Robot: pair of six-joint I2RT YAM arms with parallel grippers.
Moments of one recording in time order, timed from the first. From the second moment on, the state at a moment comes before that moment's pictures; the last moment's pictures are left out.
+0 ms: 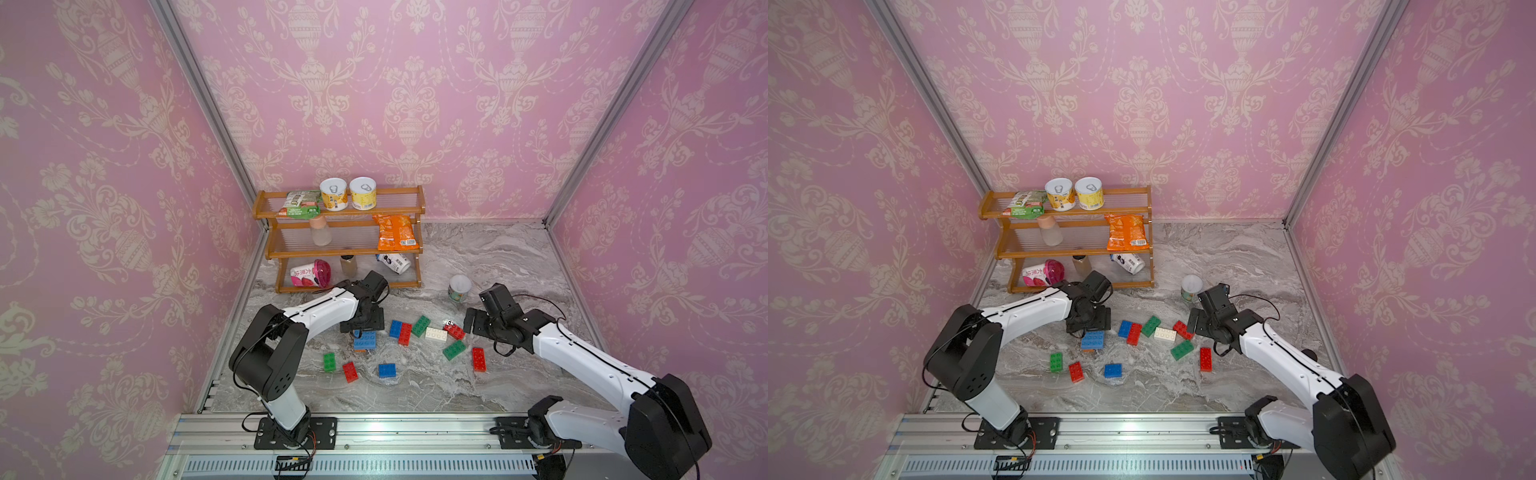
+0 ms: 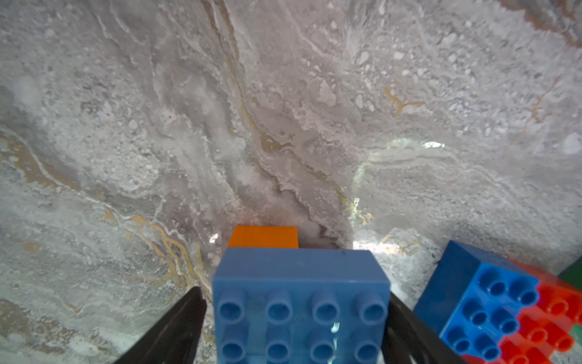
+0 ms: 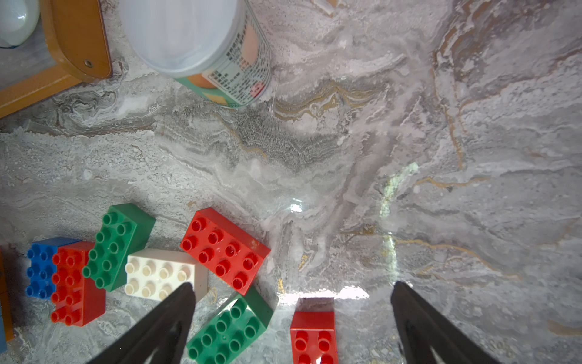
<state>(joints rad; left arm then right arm) -0.55 1.68 1.03 -0.74 -0.11 -0.65 0.45 1.19 0.71 -0.59 0.16 0.68</state>
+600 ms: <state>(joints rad) -0.55 1.59 0.95 -0.77 -0.10 -0.67 0.45 1.19 0.71 -0.59 0.16 0.68</state>
